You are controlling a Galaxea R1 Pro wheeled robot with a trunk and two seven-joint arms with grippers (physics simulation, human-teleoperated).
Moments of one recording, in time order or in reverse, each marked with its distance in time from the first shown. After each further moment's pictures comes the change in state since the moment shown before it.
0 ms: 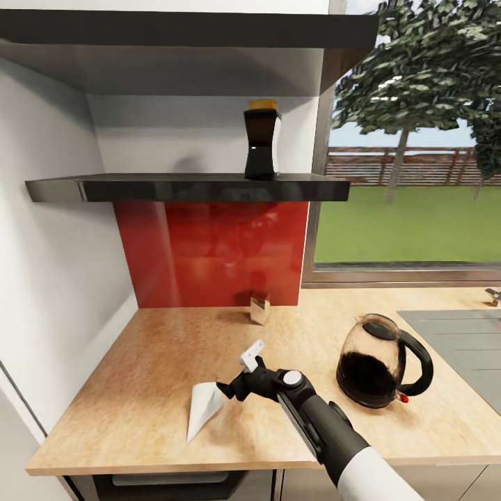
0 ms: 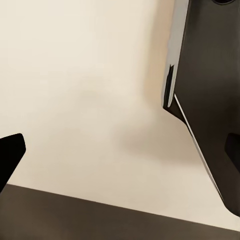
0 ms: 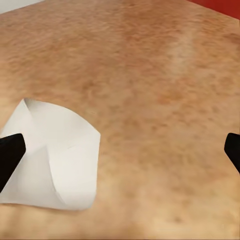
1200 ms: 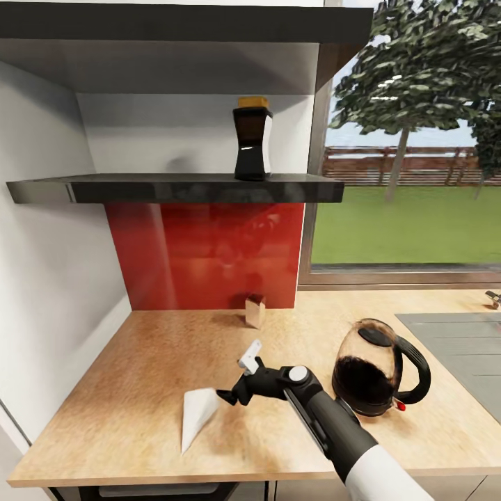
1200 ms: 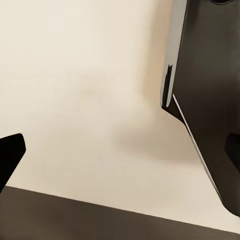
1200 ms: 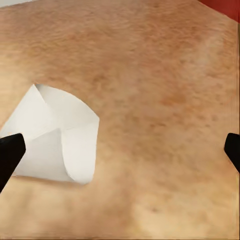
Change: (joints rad) left arm 0.000 -0.003 0.000 0.000 0.000 0.000 0.000; right arm -0.002 -0.035 -0.004 -0.065 0.090 0.002 0.190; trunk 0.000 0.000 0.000
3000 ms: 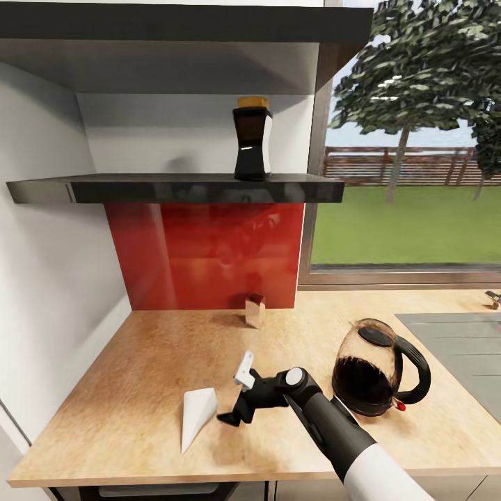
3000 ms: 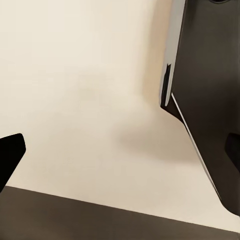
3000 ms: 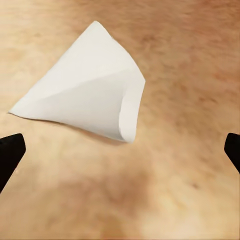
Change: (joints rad) left arm 0.001 -0.002 0.000 0.000 0.000 0.001 -0.002; right arm -0.006 0.004 0.009 0.028 0.173 -0.009 0.202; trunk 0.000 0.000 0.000
